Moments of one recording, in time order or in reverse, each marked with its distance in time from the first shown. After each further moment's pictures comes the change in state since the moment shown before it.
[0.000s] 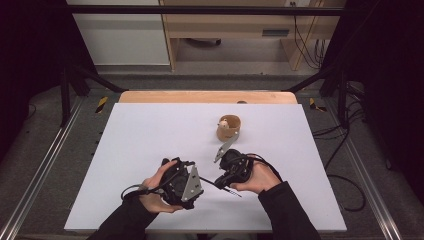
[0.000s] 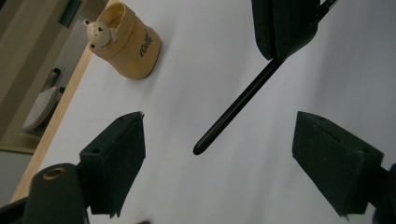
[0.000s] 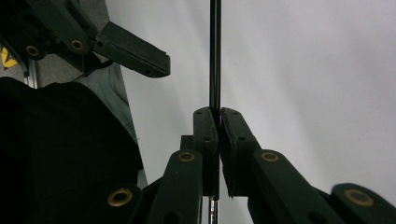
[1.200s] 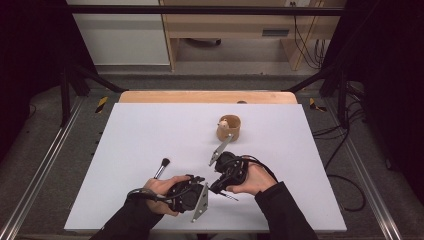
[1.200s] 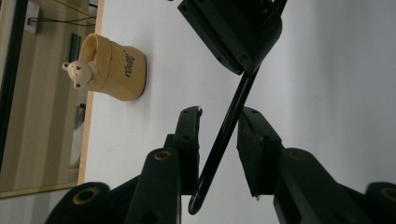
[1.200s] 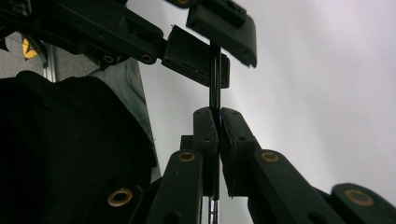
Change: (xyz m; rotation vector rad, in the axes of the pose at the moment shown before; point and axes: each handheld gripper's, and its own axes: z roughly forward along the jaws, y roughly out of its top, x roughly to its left) left arm -0.024 0.005 0.010 0.052 0.030 0.343; right arm 0.005 0.006 0.008 0.033 0.068 -0.022
